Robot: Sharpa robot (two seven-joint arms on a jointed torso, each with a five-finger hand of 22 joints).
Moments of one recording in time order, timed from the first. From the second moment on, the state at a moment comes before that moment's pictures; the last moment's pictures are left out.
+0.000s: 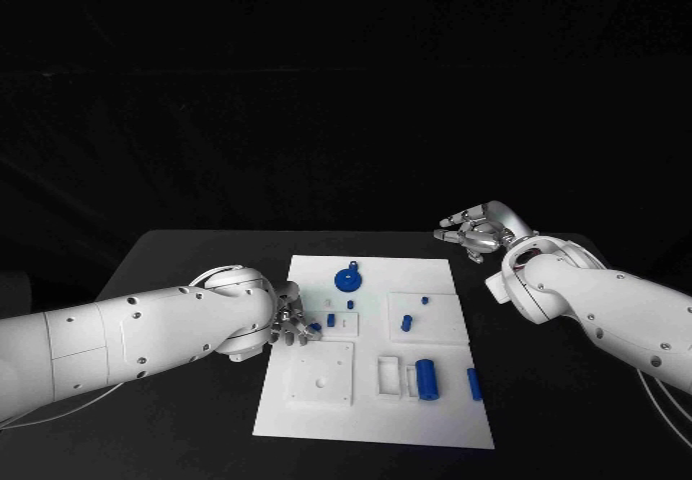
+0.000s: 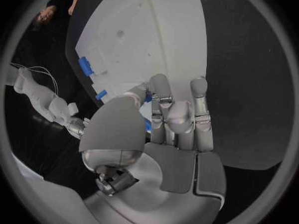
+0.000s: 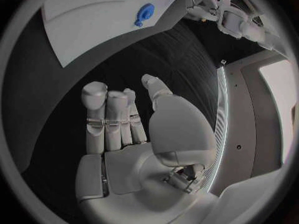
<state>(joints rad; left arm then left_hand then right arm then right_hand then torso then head) 1.38 -0.66 -0.24 1.40 -1.08 -0.01 -0.60 1.14 -0.16 0.27 0.20 0.17 1.40 -0.04 0.16 0.44 1.46 -0.08 0.73 0.12 1.43 -0.11 1.32 0.72 0.14 1.24 -0.03 0.55 1.31 1.11 -0.75 0.24 1.27 -1.05 -0.48 -0.10 1.24 -0.11 0.10 -0.03 0.51 1.07 0.10 0.07 0.06 1.12 0.00 1.01 0.85 1.42 -0.08 0.97 0.92 0.08 1.47 -0.09 0.70 1.31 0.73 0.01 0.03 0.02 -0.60</state>
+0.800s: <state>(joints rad) 1.38 -0.70 -0.23 1.44 -1.05 -0.09 -0.55 1.17 -0.18 0.23 0.15 0.14 1.32 -0.02 0.15 0.47 1.46 -0.08 0.64 0.12 1.40 -0.12 1.22 0.62 0.05 1.25 -0.11 0.45 1.31 1.11 -0.76 0.24 1.26 -1.05 -0.48 -0.10 1.24 -0.11 0.10 -0.03 0.51 1.06 0.10 0.07 0.06 1.12 0.00 1.01 0.85 1.42 -0.08 0.97 0.92 0.08 1.47 -0.09 0.70 1.31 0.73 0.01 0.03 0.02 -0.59</state>
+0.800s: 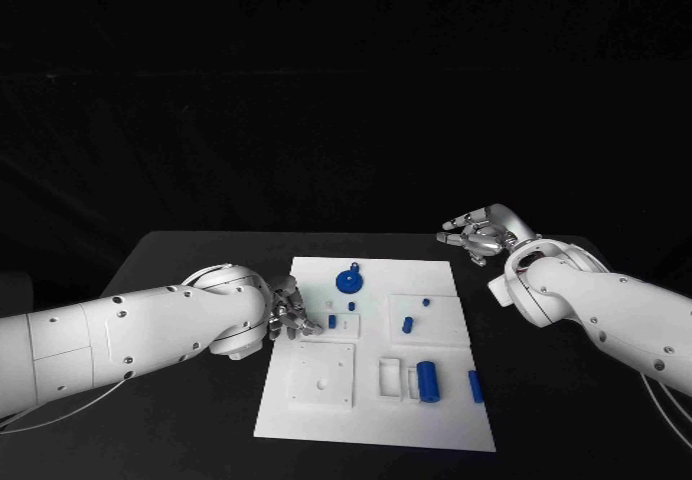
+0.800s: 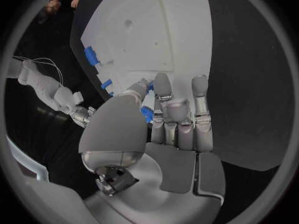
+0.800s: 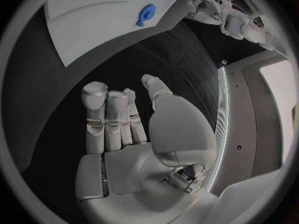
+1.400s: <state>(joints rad) 1.39 -0.75 -0.22 1.48 -1.04 -0.10 -0.53 1.23 -0.17 0.15 0.06 0.06 1.19 0.03 0.13 0.32 1.47 -0.05 0.45 0.07 1.32 -0.11 1.11 0.51 0.01 1.22 -0.12 0.33 1.31 1.10 -0.77 0.24 1.27 -1.05 -0.48 -0.10 1.24 -0.11 0.09 -0.03 0.51 1.07 0.10 0.07 0.06 1.12 0.00 1.01 0.85 1.42 -0.08 0.97 0.93 0.08 1.47 -0.09 0.70 1.31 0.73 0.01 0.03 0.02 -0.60</state>
